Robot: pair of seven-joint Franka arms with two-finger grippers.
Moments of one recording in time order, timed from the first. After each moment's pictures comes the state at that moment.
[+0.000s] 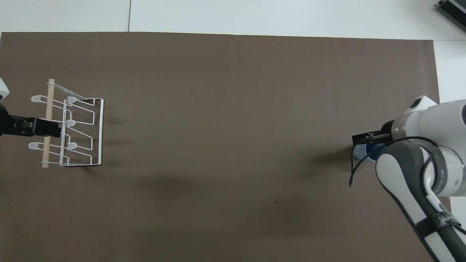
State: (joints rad) left arm 0.06 -0.12 -0.11 -1.75 -0.01 1.64 0.06; right arm 0.12 0.01 -0.15 -2.17 0.02 2.20 -0.15
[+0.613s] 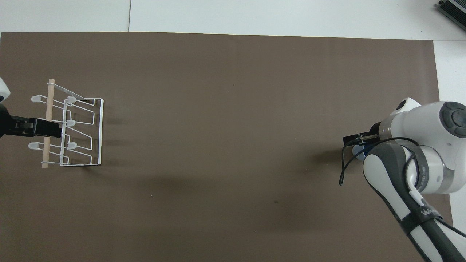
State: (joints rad) left arm 0.06 -0.13 -0.12 -1.76 -0.02 1.65 0.06; right arm 0.14 0.03 -0.15 -2.19 0.02 2.23 -0.14
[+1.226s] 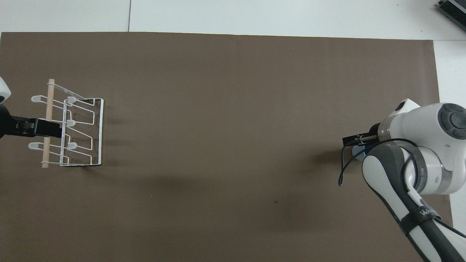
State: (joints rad) left arm 0.06 -0.13 -0.12 -1.76 -0.02 1.65 0.06; right arm 0.14 0.03 -0.15 -2.20 0.02 2.24 -0.14
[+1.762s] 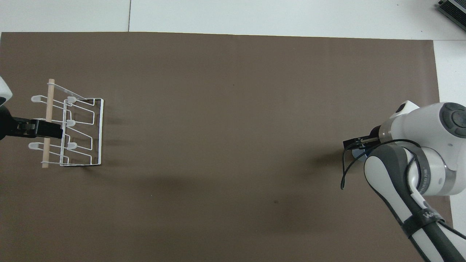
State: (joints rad) left arm 0.06 -0.13 -0.12 -1.77 -0.02 1.66 0.06; right arm 0.14 0.02 -0.15 -2.20 0.02 2.18 -0.14
